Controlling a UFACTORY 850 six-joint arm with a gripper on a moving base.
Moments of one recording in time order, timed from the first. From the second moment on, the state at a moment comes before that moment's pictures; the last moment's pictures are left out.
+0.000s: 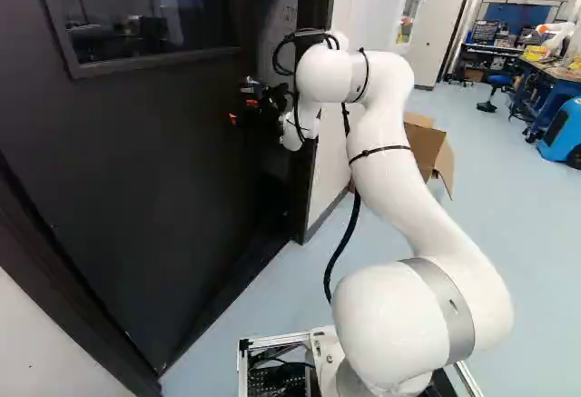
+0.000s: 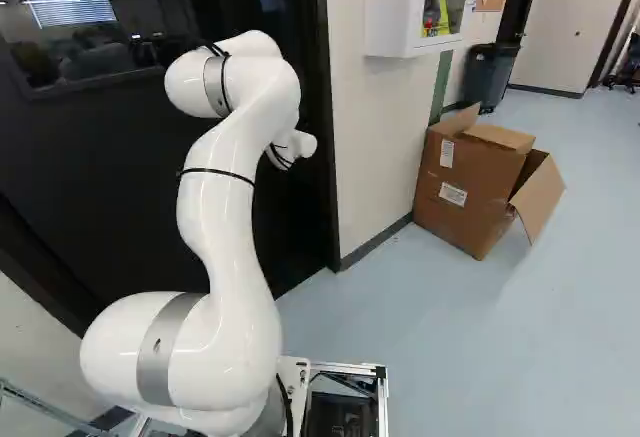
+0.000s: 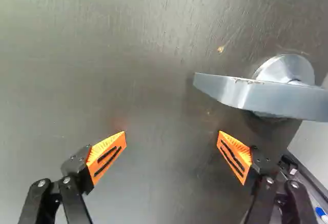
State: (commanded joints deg) arm 3.1 -53.2 -88.7 -58.3 72.0 19.1
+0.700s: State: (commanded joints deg) arm 3.1 -50.9 -85.3 -57.4 72.0 19.1
